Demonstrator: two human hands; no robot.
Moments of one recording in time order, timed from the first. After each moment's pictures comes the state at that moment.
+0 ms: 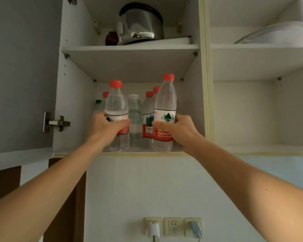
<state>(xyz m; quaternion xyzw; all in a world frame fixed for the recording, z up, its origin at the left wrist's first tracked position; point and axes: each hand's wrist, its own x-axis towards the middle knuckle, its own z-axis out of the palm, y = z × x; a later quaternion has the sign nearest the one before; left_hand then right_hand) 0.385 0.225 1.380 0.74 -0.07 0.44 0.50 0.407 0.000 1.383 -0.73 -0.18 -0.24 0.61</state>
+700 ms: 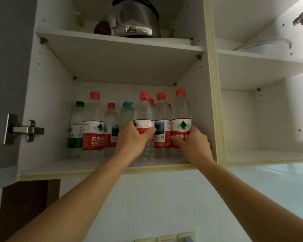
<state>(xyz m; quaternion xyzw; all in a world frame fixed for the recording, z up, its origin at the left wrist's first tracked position) 0.482 0.186 1.381 0.78 -0.19 0.37 0.47 0.456 0.003 1.364 -0.80 0.03 -0.45 0.39</state>
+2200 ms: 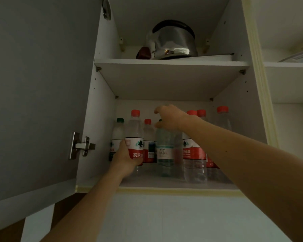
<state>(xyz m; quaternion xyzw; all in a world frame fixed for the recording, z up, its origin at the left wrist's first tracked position) 0.522 0.318 1.374 0.79 -0.12 0.33 0.50 0.500 0.142 1.516 -0.91 -0.19 -0.37 0.01</state>
